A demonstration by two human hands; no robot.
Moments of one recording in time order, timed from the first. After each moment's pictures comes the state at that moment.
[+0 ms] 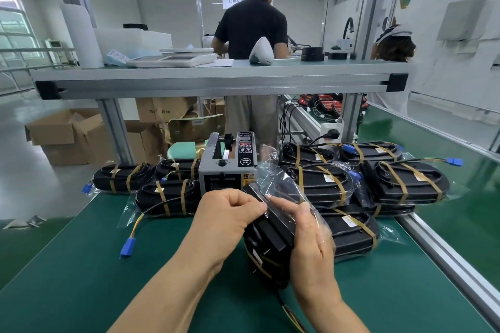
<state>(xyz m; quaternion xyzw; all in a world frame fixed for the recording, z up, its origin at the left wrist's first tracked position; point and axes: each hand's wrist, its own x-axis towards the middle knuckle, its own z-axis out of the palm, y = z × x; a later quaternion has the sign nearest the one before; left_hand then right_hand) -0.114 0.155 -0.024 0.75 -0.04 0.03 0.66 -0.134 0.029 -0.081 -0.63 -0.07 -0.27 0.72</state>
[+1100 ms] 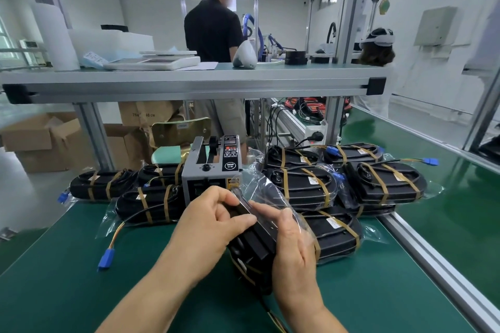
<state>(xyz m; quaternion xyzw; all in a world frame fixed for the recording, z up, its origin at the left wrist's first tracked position) -0.106 0.166 -0.035 0.82 -0.11 0.05 0.55 -0.136 0.029 -0.082 -0.64 -0.10 -0.27 0.71</state>
